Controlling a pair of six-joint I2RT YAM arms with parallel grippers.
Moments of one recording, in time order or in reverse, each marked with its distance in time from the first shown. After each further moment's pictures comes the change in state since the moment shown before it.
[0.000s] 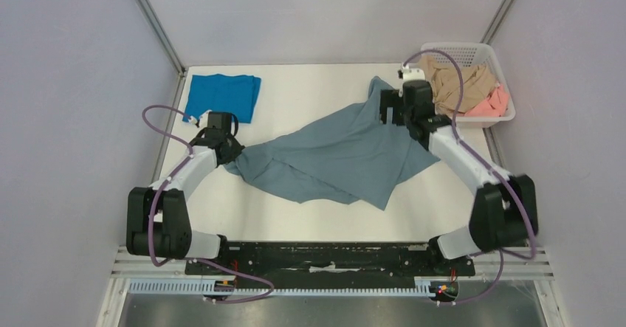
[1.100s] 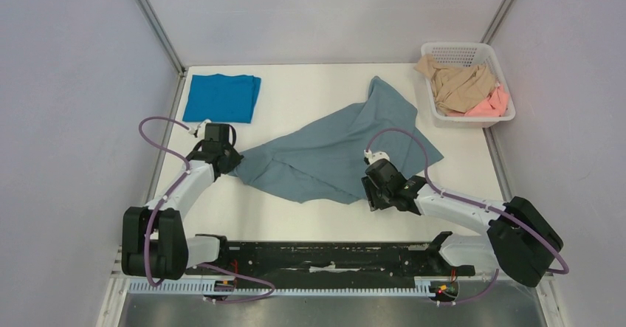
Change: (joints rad) left arm 0.000 -0.125 -0.124 0.021 0.020 0.000; right arm 0.486 -0.249 -0.563 -0.165 0.009 0.254
